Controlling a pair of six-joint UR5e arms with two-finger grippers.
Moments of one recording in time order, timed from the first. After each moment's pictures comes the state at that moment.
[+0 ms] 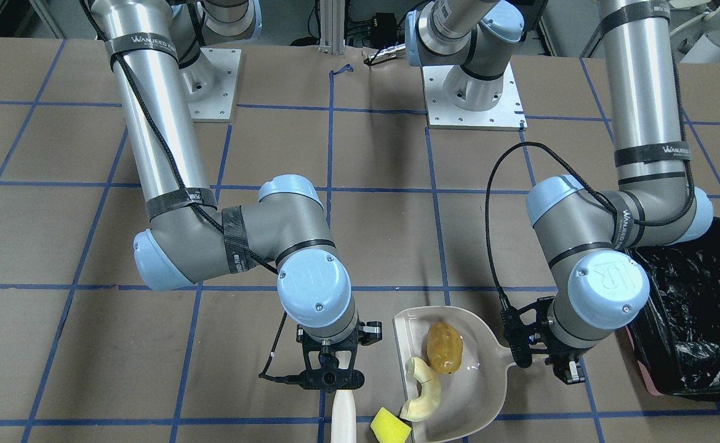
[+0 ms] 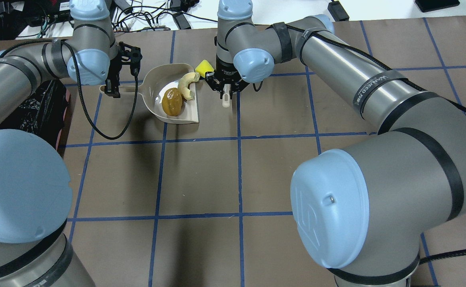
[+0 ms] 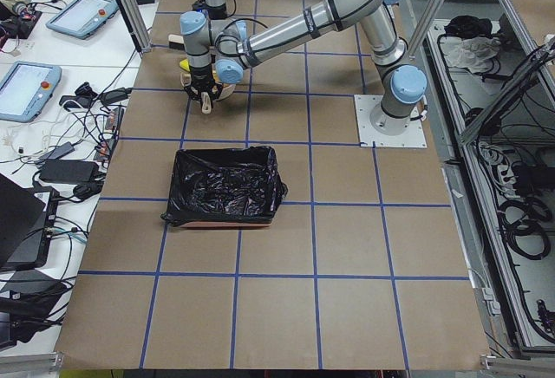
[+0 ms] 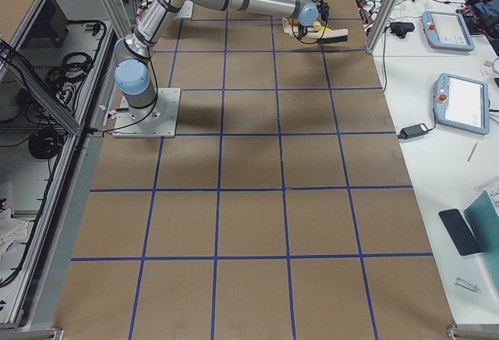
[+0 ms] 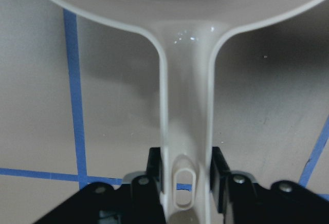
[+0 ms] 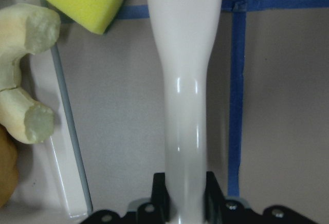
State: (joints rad) left arm -1.46 -2.16 -1.45 -1.07 1.80 1.57; right arm 1.89 -0.78 1.14 -1.94 -1.42 0.35
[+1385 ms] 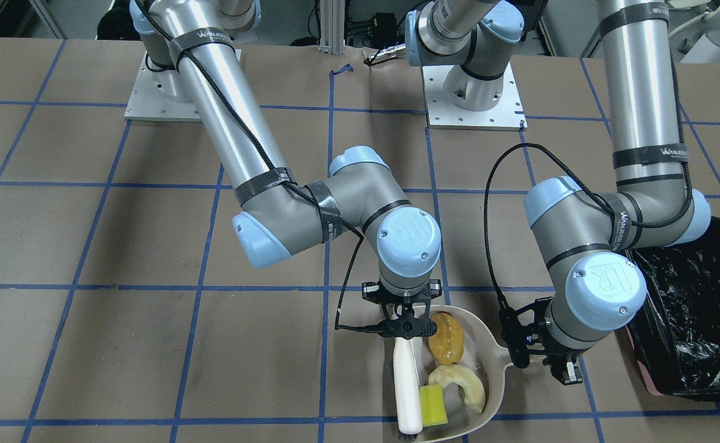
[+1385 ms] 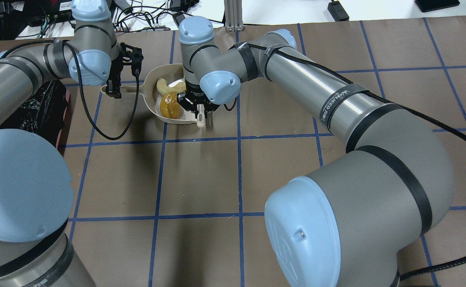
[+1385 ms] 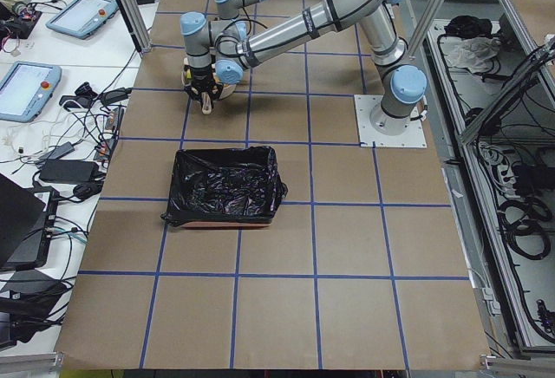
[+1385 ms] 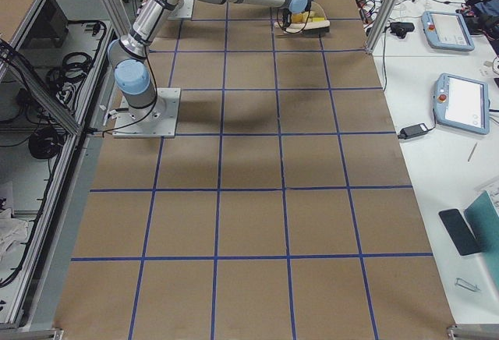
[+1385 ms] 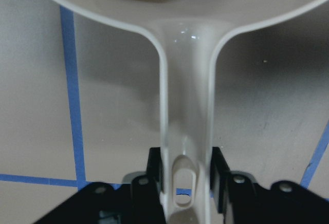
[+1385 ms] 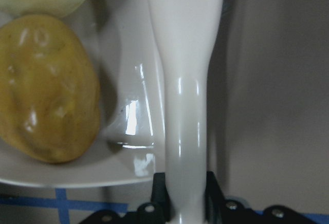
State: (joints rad) left arm -1.46 -2.17 -1.45 -1.07 1.80 1.58; right arm 2.07 -0.77 1.14 -1.91 -1.43 0.50
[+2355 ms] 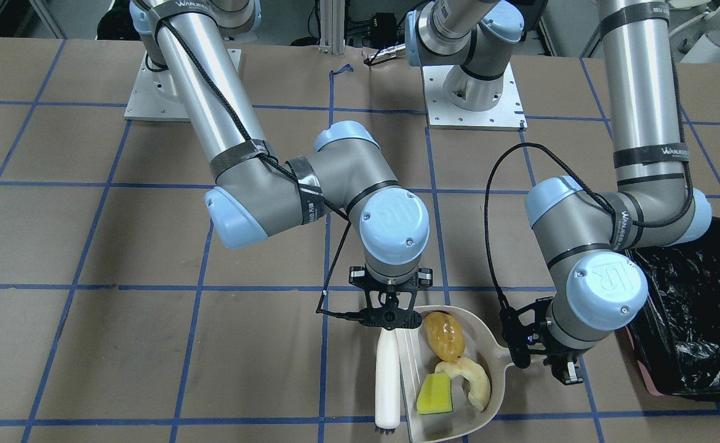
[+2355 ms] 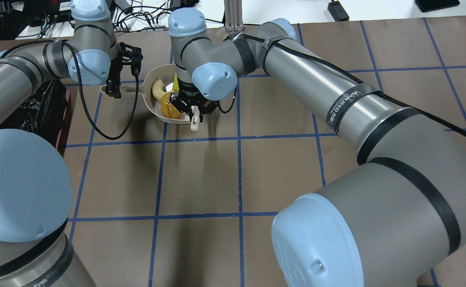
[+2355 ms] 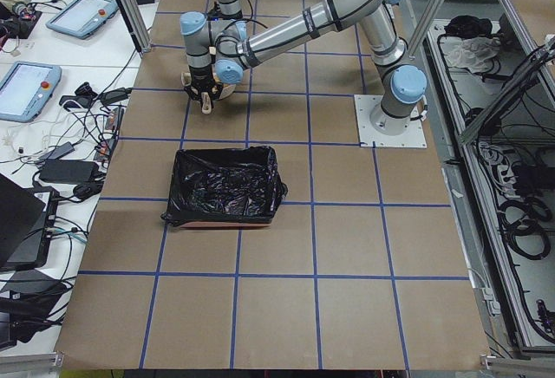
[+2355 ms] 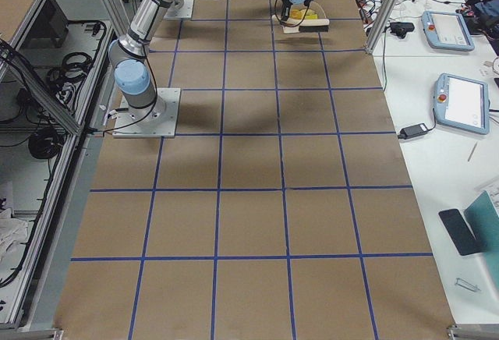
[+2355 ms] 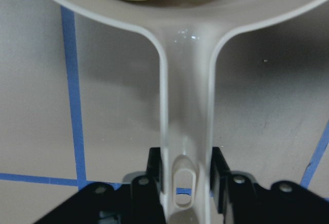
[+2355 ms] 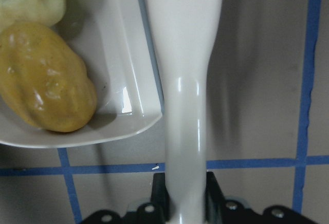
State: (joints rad) left arm -1.46 -2.17 -1.45 -1.07 1.79 1.58; right arm 2.01 -0.85 1.14 -1.80 -1.42 0.52
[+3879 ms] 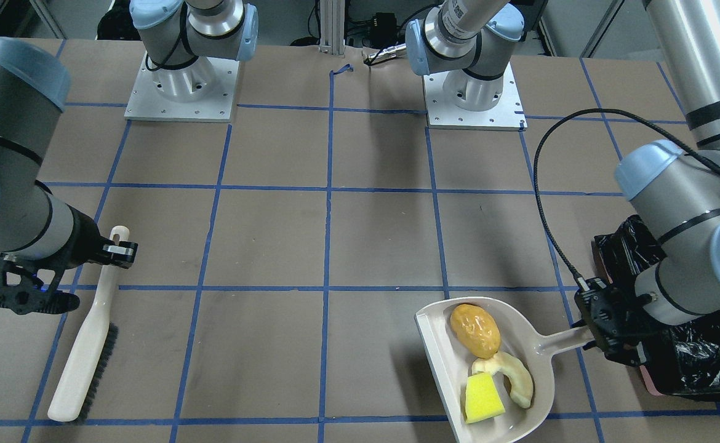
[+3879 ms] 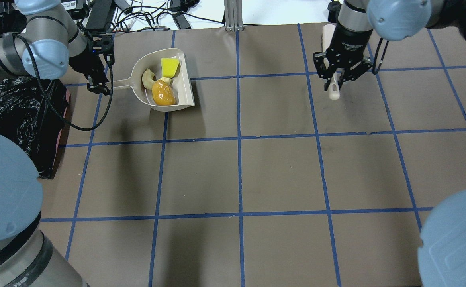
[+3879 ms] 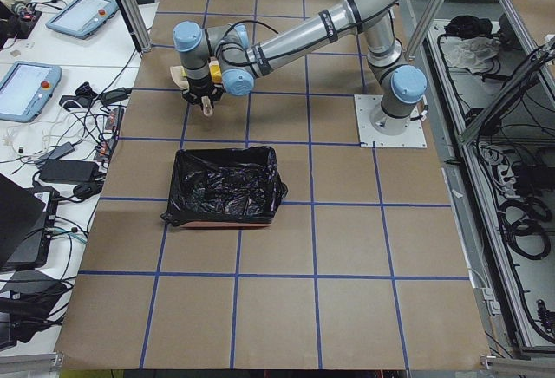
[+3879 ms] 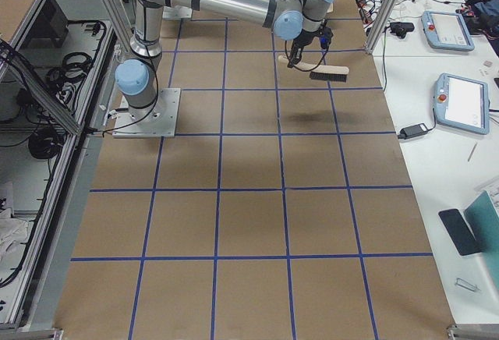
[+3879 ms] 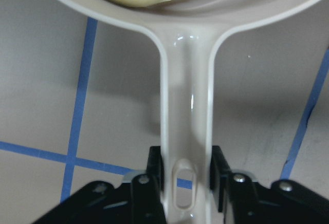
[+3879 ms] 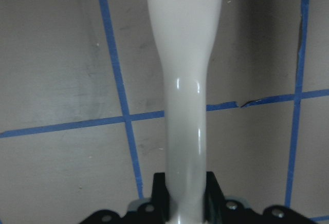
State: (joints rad) left arm -1.28 -2.07 -1.41 -1.25 1.53 1.59; right arm 1.42 -1.21 1.45 -1.59 -1.60 -0.03
